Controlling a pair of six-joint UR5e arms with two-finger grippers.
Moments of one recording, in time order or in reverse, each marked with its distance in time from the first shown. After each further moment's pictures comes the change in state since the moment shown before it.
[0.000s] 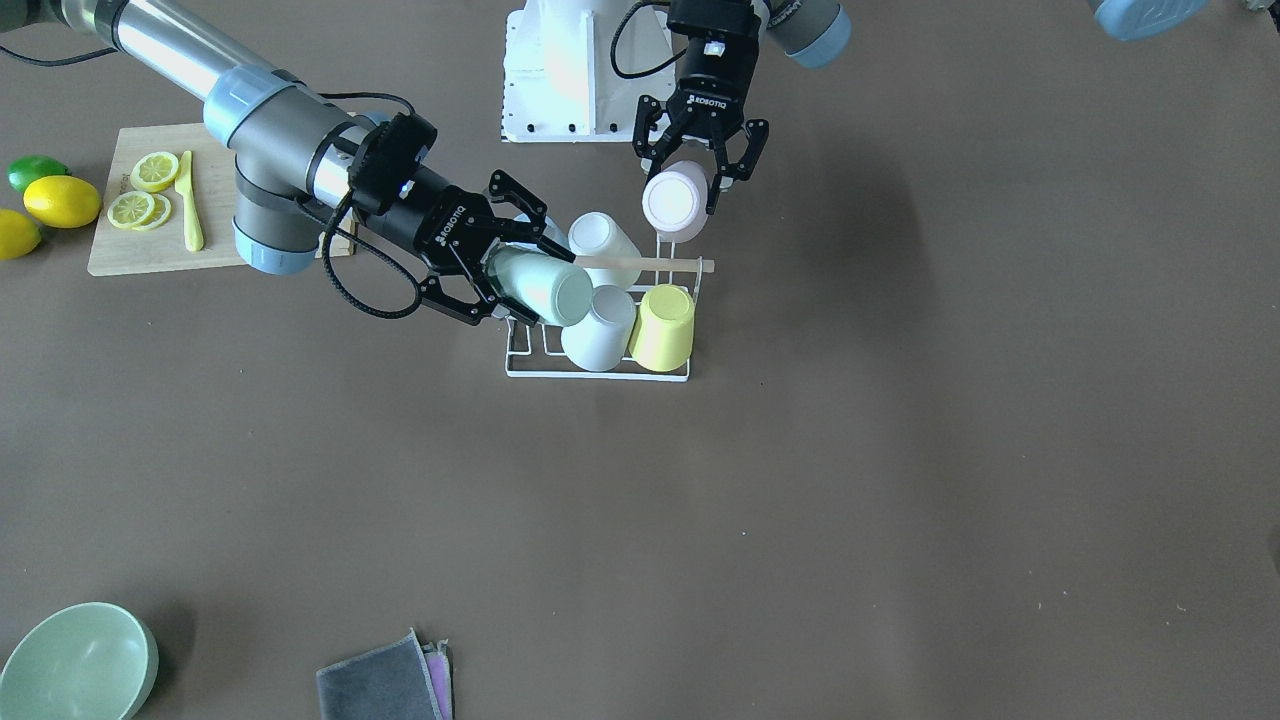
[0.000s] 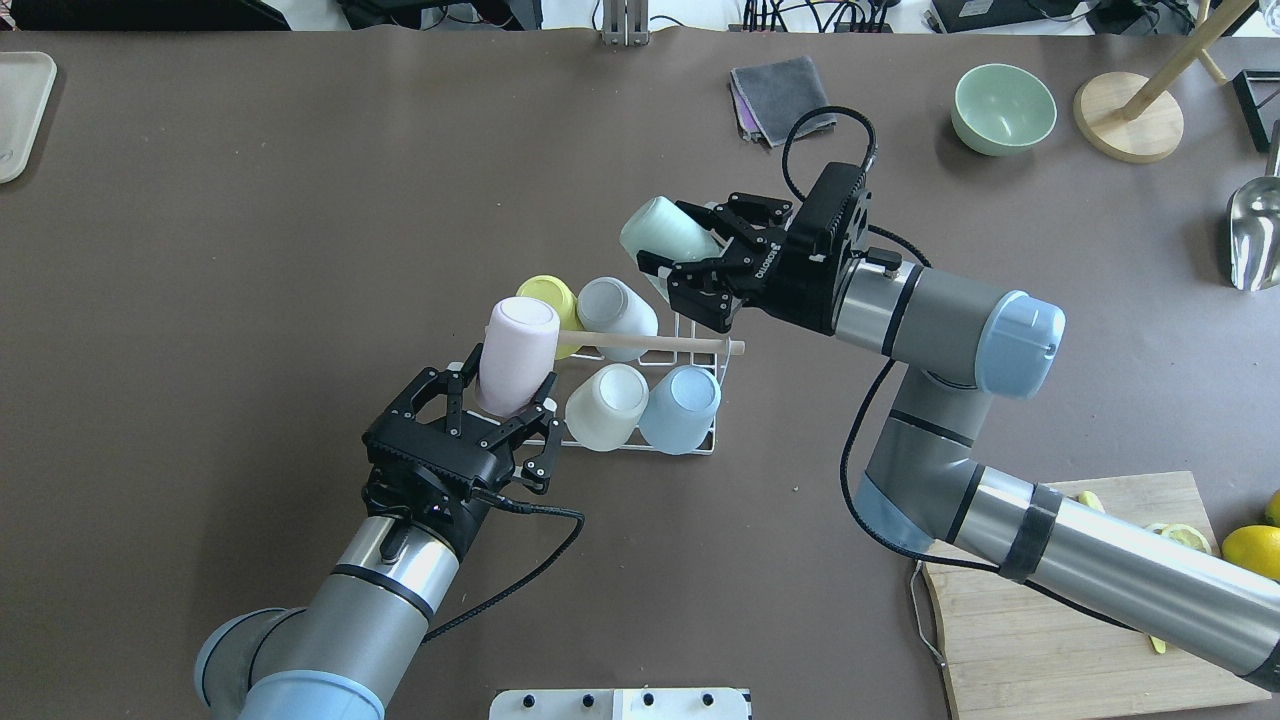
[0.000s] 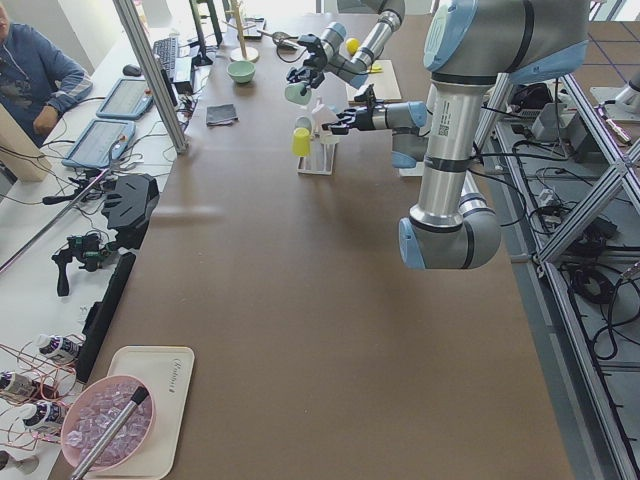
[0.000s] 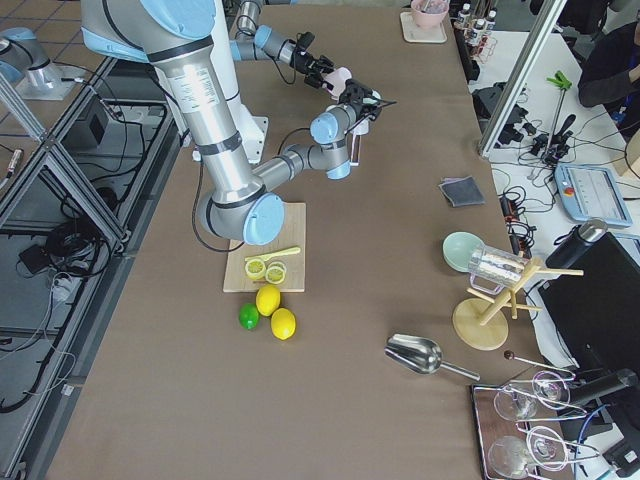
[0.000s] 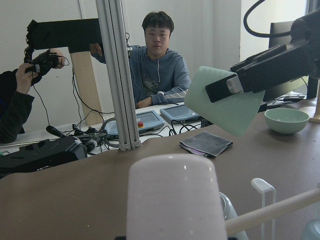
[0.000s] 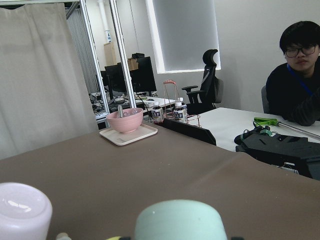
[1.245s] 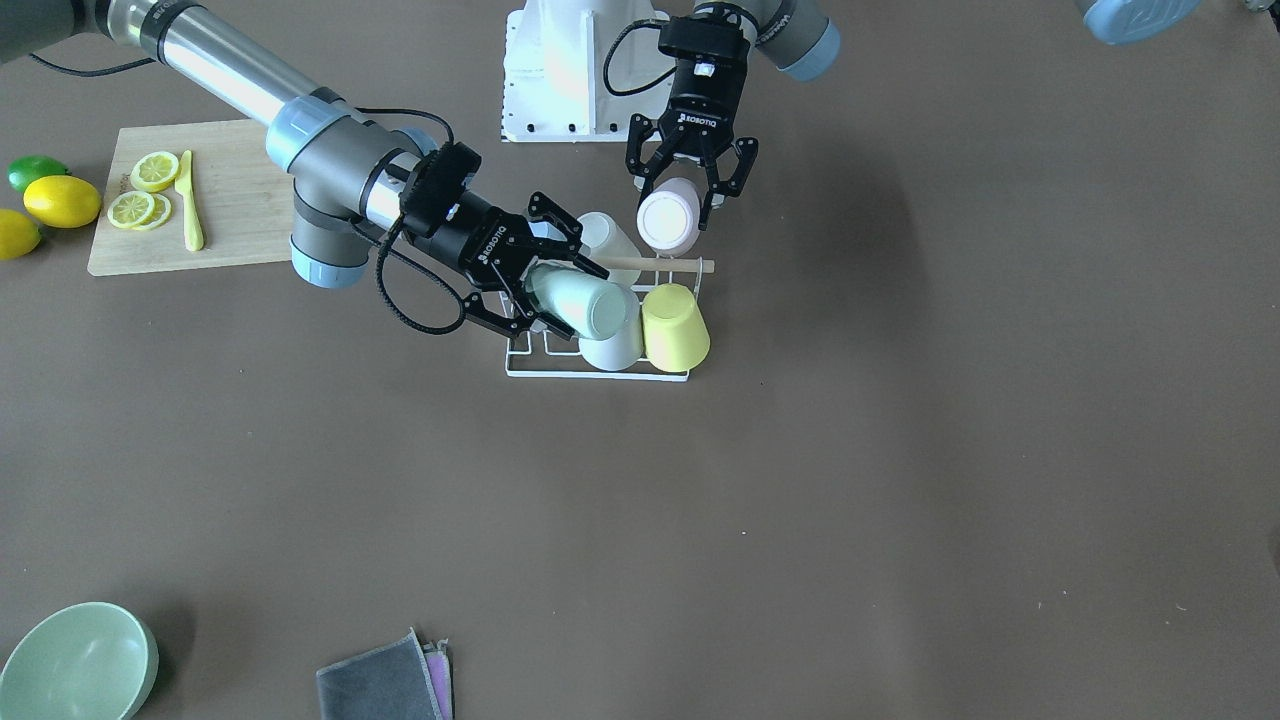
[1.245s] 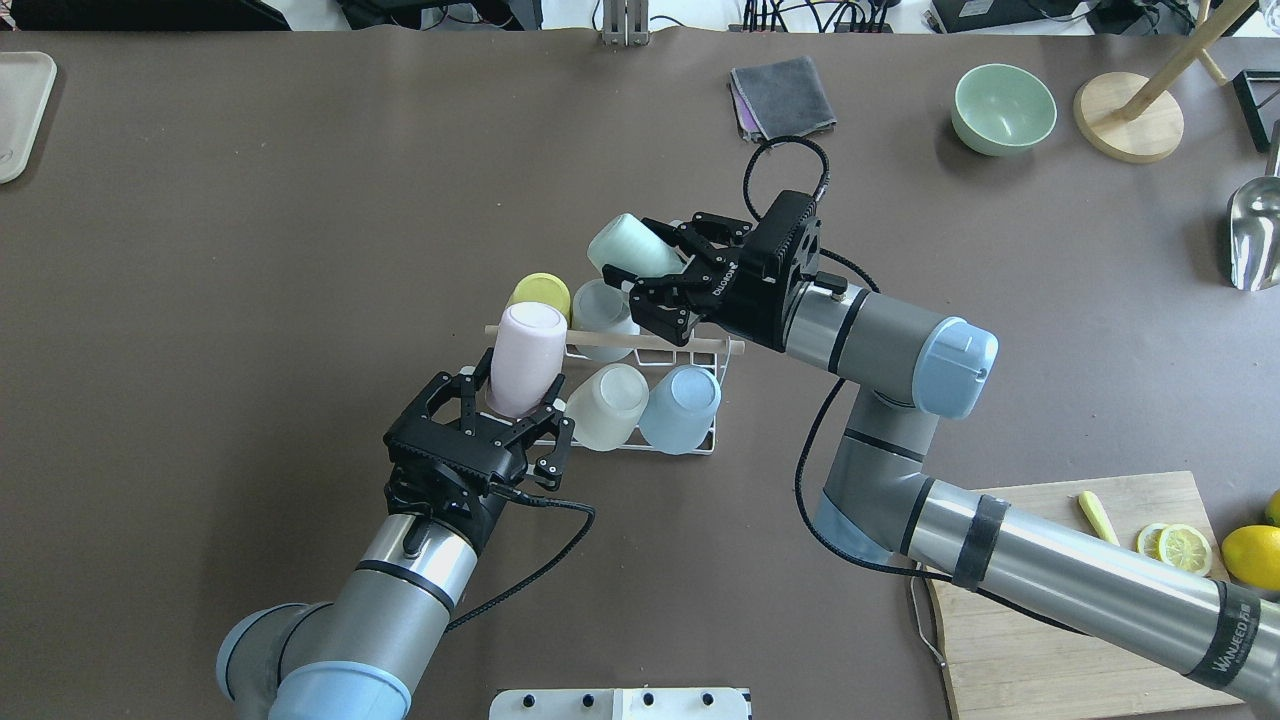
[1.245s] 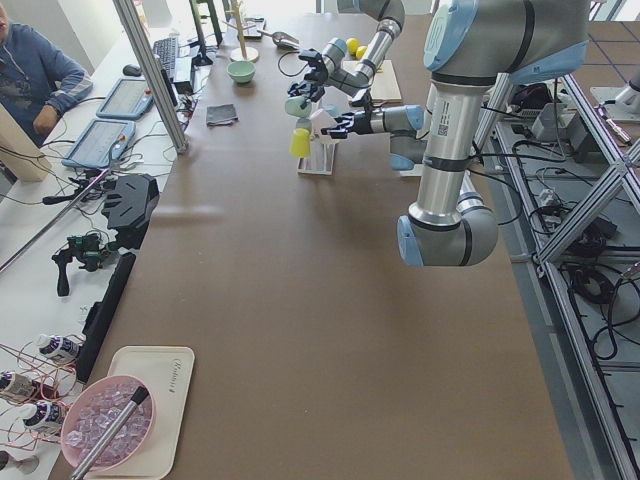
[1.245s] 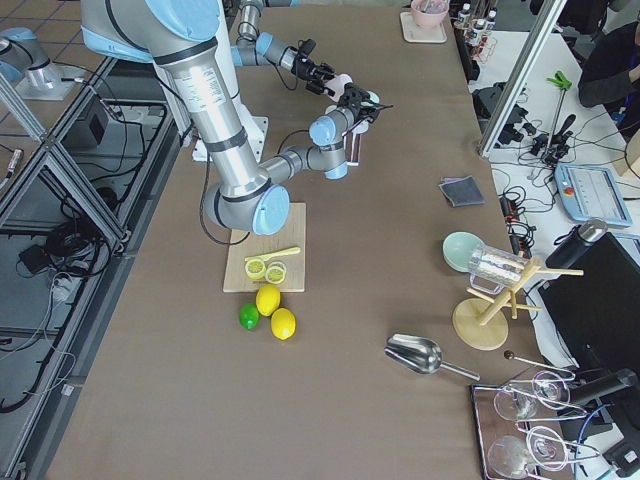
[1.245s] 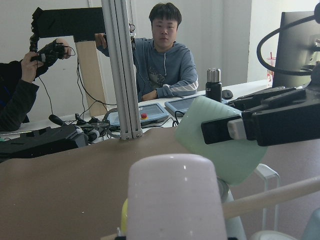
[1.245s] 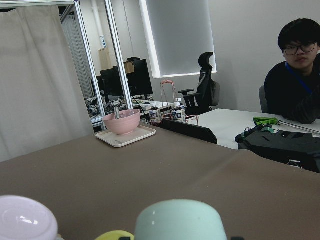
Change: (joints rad) left arm -0.006 -0.023 0.057 0.001 0.001 -0.043; right arm -0.036 0.068 -0.093 0.016 -0.056 -0.002
